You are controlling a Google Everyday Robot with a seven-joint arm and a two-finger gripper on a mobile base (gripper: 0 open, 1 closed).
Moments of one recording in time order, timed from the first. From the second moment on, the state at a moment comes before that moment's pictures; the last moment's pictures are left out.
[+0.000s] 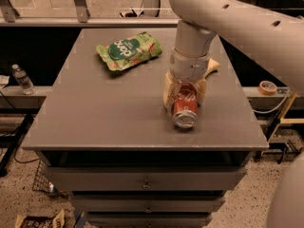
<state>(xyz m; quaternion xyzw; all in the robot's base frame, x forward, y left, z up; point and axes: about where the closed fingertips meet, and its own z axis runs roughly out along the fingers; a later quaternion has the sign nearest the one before) 0.551 -0.084 0.823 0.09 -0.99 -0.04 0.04</state>
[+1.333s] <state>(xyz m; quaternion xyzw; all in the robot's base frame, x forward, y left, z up) 0.548 -0.080 0.927 0.25 -0.93 -0.15 -0.21</state>
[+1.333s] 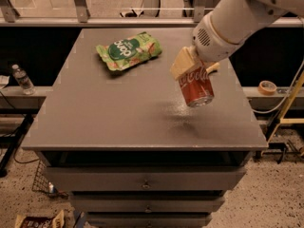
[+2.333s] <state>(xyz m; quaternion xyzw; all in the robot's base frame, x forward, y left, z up) 0.566 -0.041 0.970 0.30 -0.79 -0.29 -0.45</state>
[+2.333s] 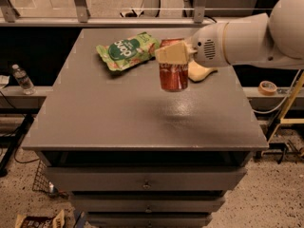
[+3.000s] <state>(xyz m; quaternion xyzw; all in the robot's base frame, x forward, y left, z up) 0.559 -0.024 0.972 0.35 -0.75 -0.29 -0.48</state>
